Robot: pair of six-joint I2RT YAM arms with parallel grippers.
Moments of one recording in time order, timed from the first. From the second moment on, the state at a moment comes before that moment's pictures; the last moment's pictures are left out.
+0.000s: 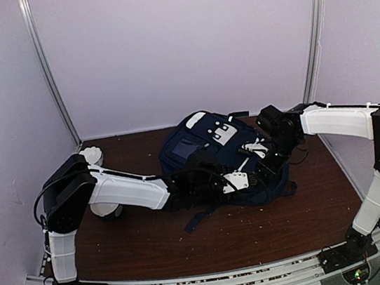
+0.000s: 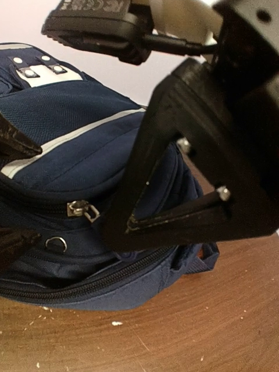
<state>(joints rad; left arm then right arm) -1.09 2.09 1.34 0.30 -0.02 0.83 0.50 1.67 1.24 -0.87 -0.41 -0.23</state>
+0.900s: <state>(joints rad) -1.13 2.16 1.42 0.23 -0.20 0.92 0.28 1.68 1.23 -0.86 -0.34 -0.29</state>
